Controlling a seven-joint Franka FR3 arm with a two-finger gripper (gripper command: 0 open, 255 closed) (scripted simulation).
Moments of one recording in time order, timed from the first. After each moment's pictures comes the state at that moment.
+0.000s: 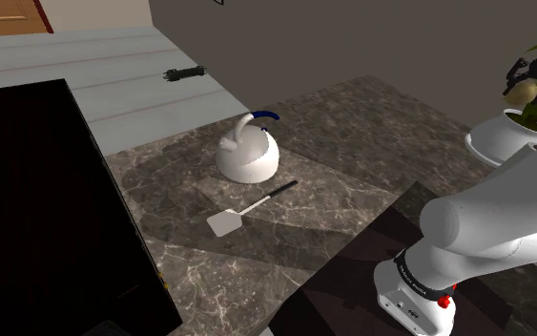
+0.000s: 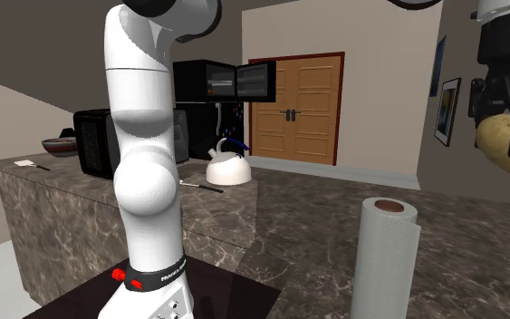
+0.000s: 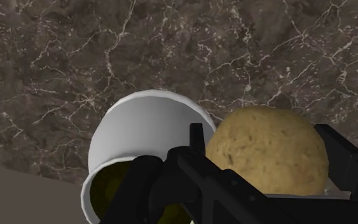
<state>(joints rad) -0.69 0.01 -0.62 -1.70 -0.03 1.74 0.02</state>
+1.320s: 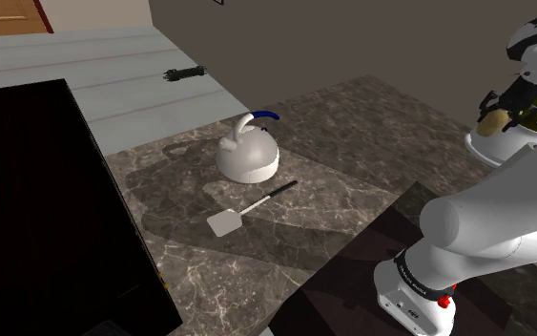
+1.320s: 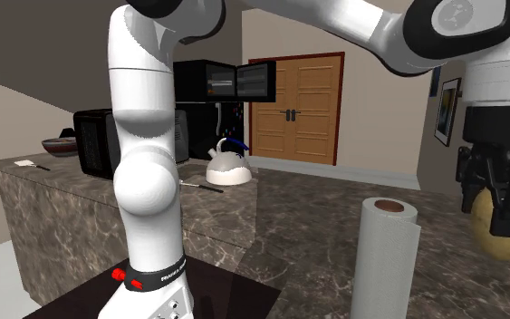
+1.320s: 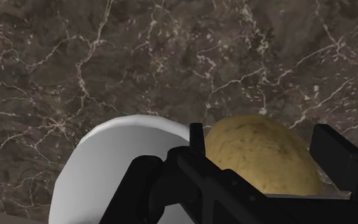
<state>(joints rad) -0.69 0.04 -0.62 -1.95 -0.01 2.01 0.01</state>
